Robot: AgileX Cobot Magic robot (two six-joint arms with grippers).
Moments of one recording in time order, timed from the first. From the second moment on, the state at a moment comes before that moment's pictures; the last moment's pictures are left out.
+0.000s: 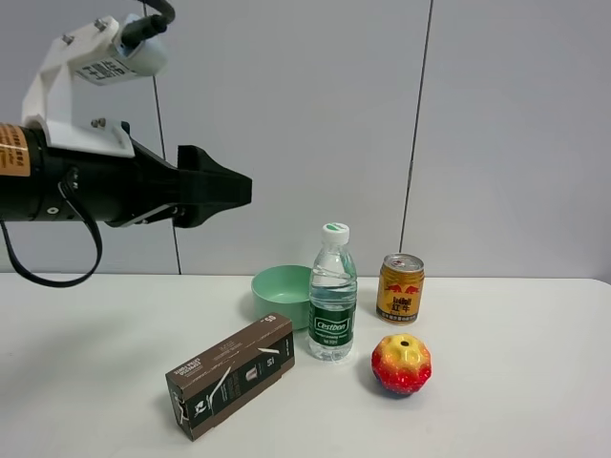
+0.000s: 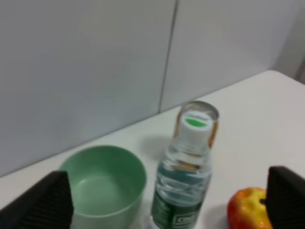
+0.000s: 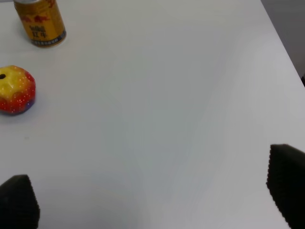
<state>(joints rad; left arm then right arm) -0.53 1.41 -0.58 0.37 -0.61 -0.42 -0.02 0.00 -0.50 0.04 1.06 -0.04</state>
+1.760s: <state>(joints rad) -0.57 2.03 -0.96 0.48 -0.88 -0.34 -0.02 0.00 -0.50 0.04 1.06 -0.04</state>
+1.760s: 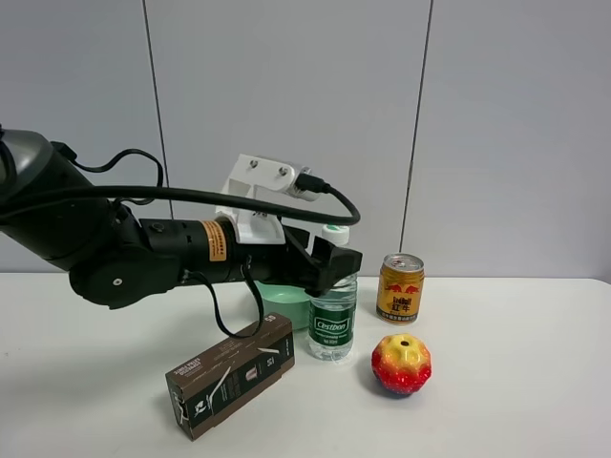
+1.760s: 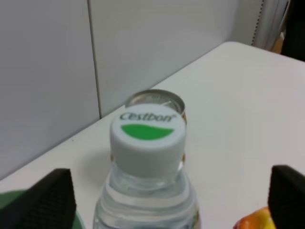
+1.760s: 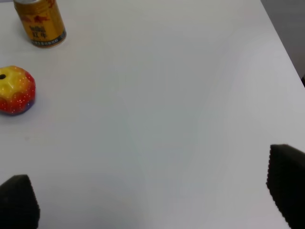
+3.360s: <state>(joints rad) -0.63 2.22 -1.14 0.46 -0.77 -0.29 -0.02 0.00 -0.50 0.03 1.06 -0.04</state>
